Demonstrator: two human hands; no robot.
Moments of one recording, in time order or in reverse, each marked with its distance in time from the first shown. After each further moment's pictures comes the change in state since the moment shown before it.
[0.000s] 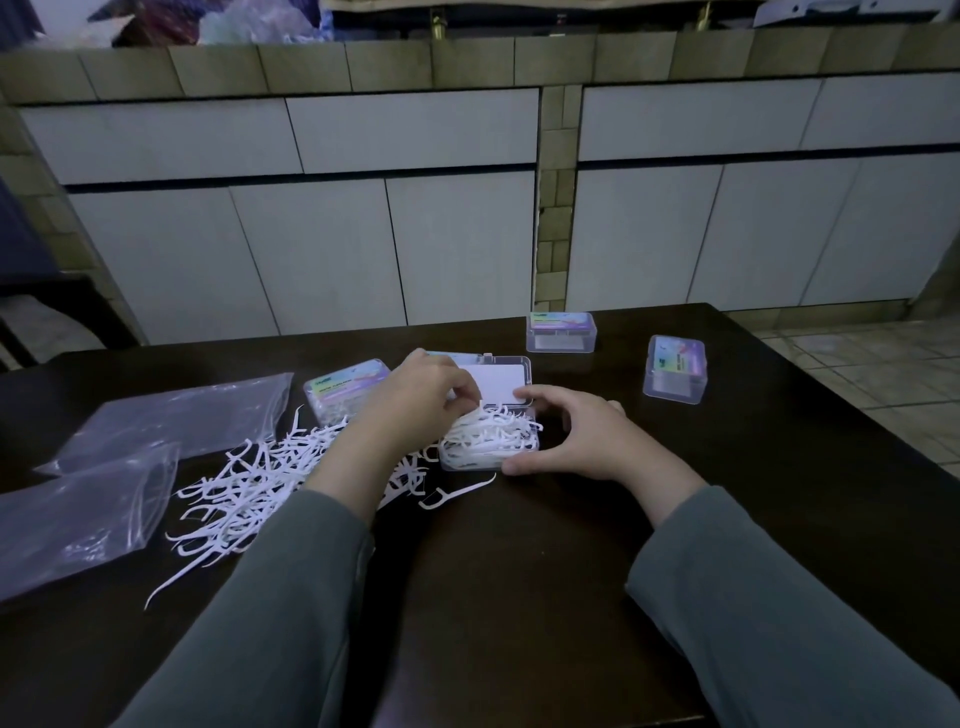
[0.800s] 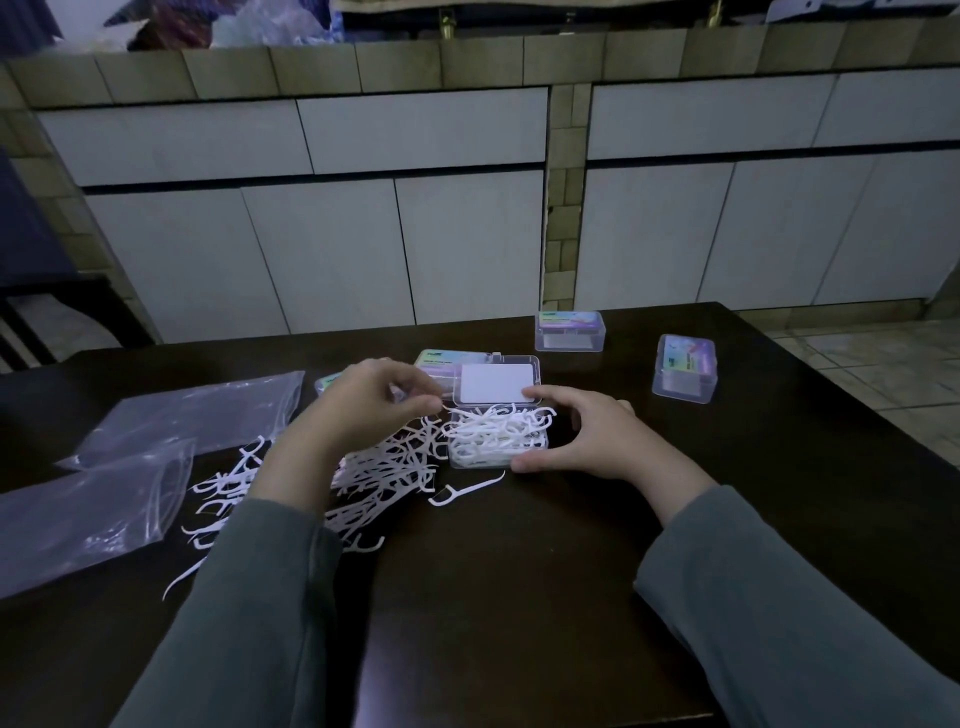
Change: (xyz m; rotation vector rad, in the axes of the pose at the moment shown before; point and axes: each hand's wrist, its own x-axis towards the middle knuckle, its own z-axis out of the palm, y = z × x) left_hand -0.032 -0.033 -0.024 -0.299 -0.013 -0.164; right_hand -0.002 0.000 0.000 0.004 -0.013 0.011
